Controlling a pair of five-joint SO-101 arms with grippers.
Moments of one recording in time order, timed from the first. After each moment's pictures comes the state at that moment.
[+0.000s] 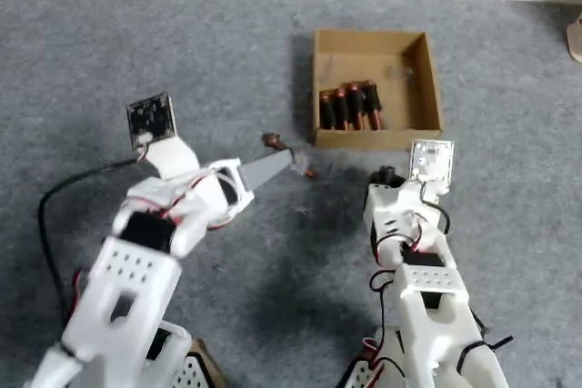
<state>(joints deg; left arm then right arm) 10.4 -44.5 54.8 48.5 40.2 -1.8 -39.2 82.2 -2.0 -0.3</state>
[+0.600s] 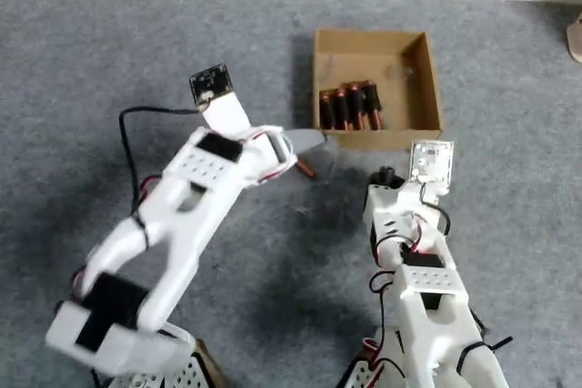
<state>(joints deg) 16.3 -1.1 26.2 48.7 52.8 -1.8 -39.2 82.9 -2.2 -0.4</state>
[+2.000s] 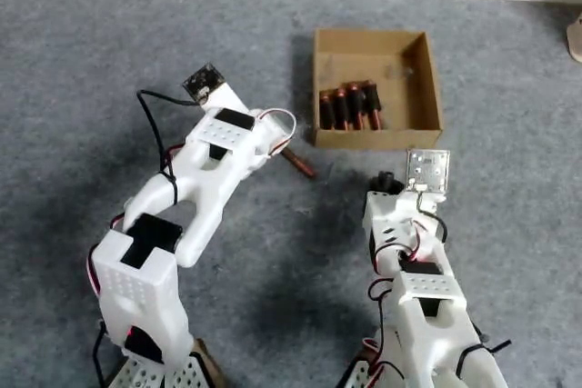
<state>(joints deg) 13.8 19.2 10.7 46.5 64.8 -1.8 -39.2 86.3 -7.1 1.2</state>
